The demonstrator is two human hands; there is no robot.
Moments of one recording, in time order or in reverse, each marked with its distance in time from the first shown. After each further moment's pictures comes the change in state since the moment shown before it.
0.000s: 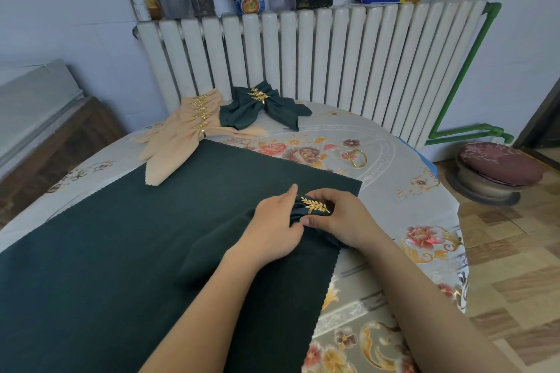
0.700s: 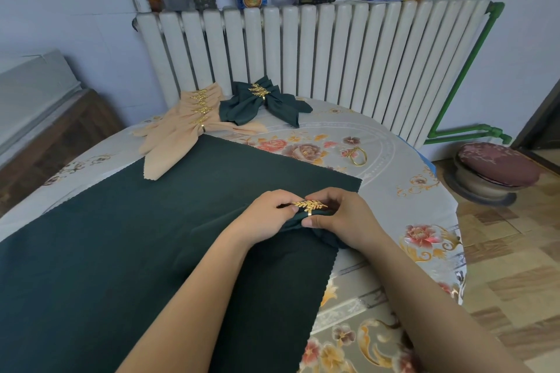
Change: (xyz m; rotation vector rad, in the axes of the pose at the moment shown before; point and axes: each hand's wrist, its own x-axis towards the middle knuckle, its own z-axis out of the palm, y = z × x) left_hand 0.010 -0.010 -0.011 -0.323 -0.063 -0.048; right_hand -0.004 0.008 0.005 0.149 0.035 0.040
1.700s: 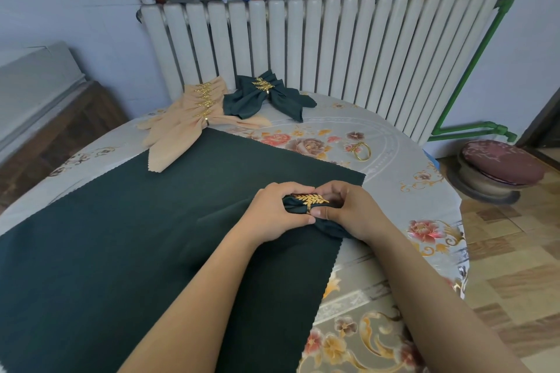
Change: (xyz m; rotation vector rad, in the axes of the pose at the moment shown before) left_hand -0.004 -0.011 0.009 0.016 0.156 0.124; right_hand 0.004 0.007 -0.006 0.077 -0.068 -0.036
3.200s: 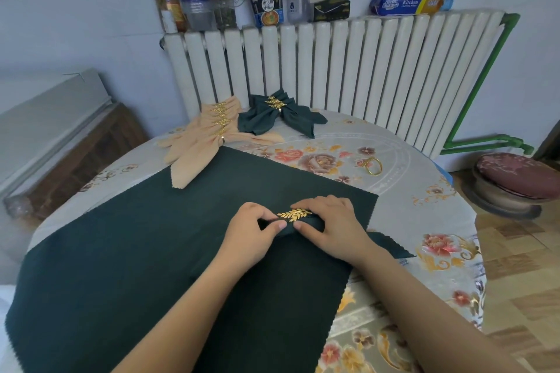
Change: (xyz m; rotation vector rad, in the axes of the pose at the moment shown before) left_hand -0.042 -0.008 -0.032 0.127 0.271 -0.241; right_hand 0.006 -0.012 0.043 -0.557 0.059 -0.381
